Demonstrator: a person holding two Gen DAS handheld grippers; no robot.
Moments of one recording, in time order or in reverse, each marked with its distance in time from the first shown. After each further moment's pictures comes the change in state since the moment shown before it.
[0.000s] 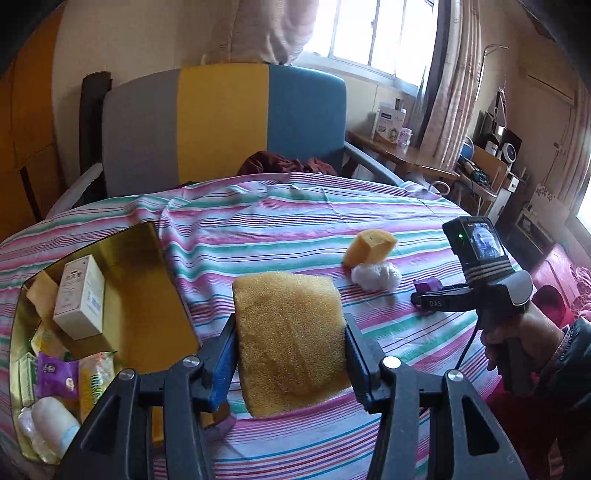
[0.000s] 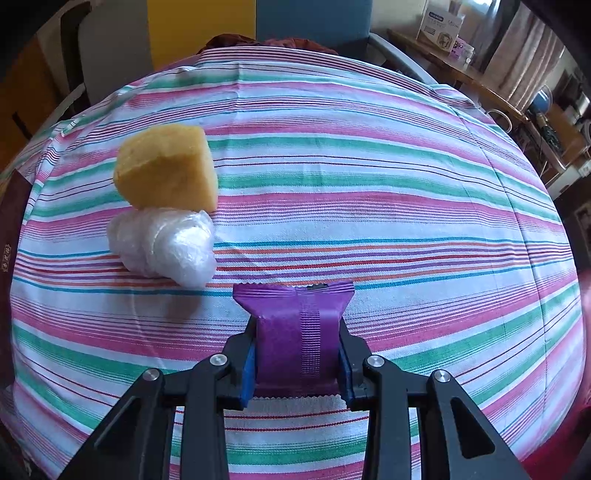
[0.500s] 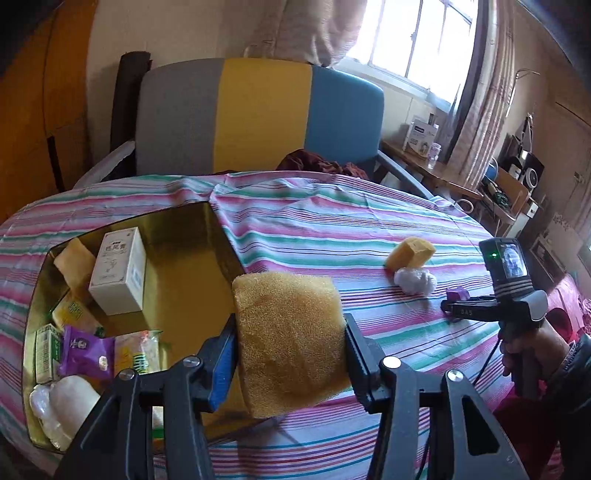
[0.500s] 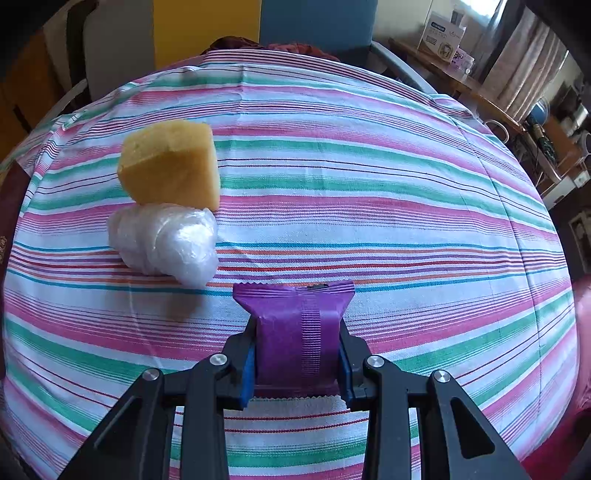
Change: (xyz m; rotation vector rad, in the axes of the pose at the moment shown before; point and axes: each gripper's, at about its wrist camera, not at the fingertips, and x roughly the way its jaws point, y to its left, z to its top) left arm -0.010 0.056 -0.013 -0.115 0.004 0.050; right arm -0.003 0.011 -0.007 -0.028 -0.026 -0.031
